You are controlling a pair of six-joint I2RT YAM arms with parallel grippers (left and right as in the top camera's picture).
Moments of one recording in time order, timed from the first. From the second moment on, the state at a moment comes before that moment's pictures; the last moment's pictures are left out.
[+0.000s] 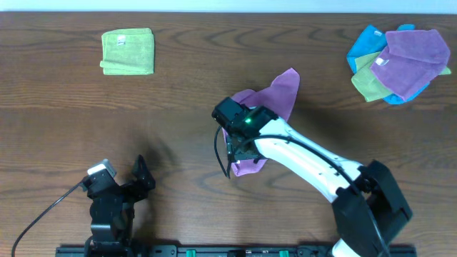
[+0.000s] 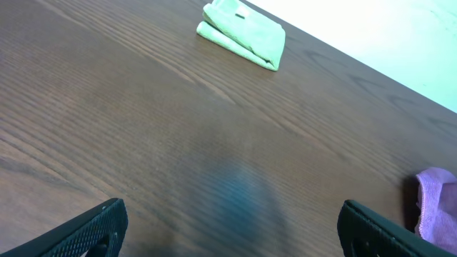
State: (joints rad) left arm -0.05 0.01 0.15 -0.55 -0.17 -0.46; right arm 0.75 1.80 1.31 -1.03 0.21 0.70
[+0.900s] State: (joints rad) left arm -0.05 0.01 0.15 -0.55 -0.17 -0.46; right arm 0.13 1.73 1.28 -0.98 -0.42 0.19
